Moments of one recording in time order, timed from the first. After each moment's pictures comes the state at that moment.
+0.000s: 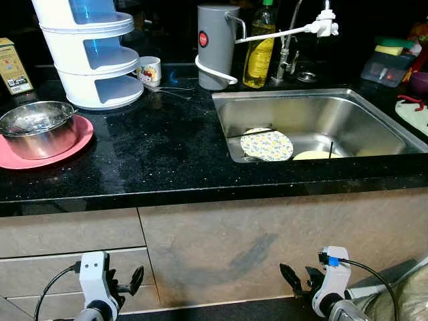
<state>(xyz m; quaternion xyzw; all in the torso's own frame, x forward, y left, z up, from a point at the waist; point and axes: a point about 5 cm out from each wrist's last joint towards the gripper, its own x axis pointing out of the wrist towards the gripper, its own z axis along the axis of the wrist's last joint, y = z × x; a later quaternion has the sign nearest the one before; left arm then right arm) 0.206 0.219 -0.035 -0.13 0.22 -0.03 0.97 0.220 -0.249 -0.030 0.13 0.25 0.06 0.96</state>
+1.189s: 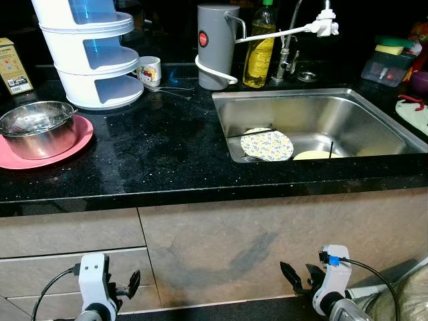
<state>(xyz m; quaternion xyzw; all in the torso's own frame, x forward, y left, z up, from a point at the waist) 0.199 0.223 -0.040 -0.10 0.24 0.00 0.96 0.217 -0.250 -0.029 0.12 0.24 0.07 0.96</state>
